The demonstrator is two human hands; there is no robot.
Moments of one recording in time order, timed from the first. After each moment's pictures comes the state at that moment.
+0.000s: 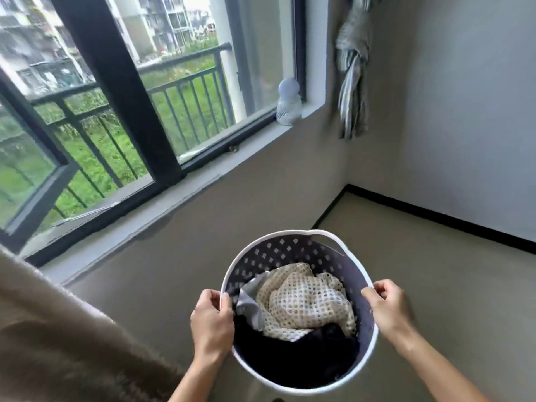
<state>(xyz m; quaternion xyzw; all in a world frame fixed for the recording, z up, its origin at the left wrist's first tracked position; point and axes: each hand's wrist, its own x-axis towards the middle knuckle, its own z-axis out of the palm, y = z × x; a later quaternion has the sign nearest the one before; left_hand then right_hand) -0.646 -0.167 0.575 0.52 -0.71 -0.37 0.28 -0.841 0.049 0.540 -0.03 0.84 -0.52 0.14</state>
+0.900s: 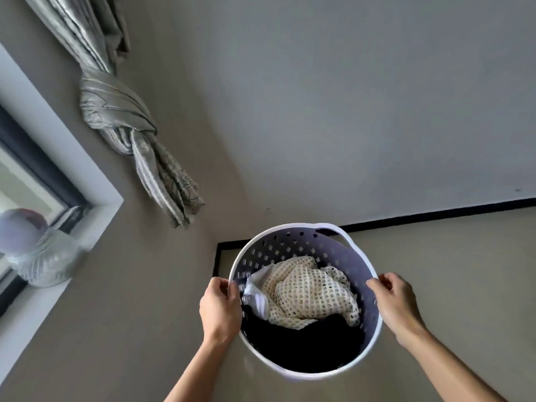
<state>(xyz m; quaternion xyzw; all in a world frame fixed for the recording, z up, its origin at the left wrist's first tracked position) -1.286 -0.151 0.585 0.24 -0.86 -0.44 0.11 -1.279 0.135 0.535 0.27 0.78 -0.57 -0.07</state>
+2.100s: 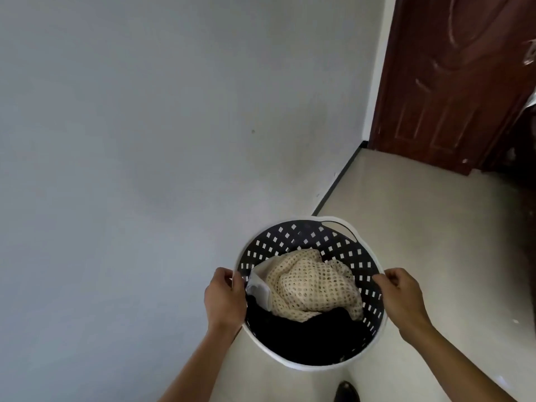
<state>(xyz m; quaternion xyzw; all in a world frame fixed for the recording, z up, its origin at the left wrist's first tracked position) -1.907 0.454 0.573 -0.20 -0.87 -0.44 -0.11 -1.674 0.612 0.533 0.59 0.58 -0.48 -0.30</state>
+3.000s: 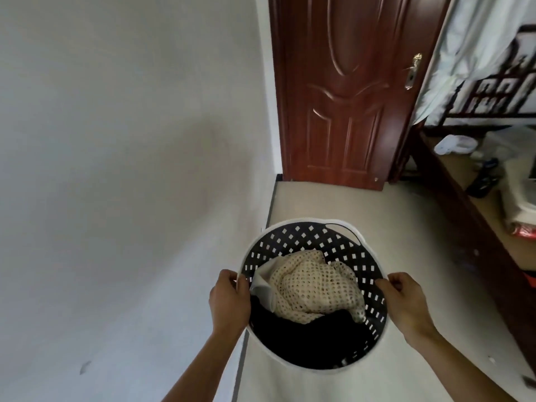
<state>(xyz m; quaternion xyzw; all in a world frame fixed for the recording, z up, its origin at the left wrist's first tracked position) -2.067 1.096 0.574 -0.40 -0.81 -0.38 -0.21 -1.784 1.132 0.541 0.72 0.43 -0.39 -0.38</state>
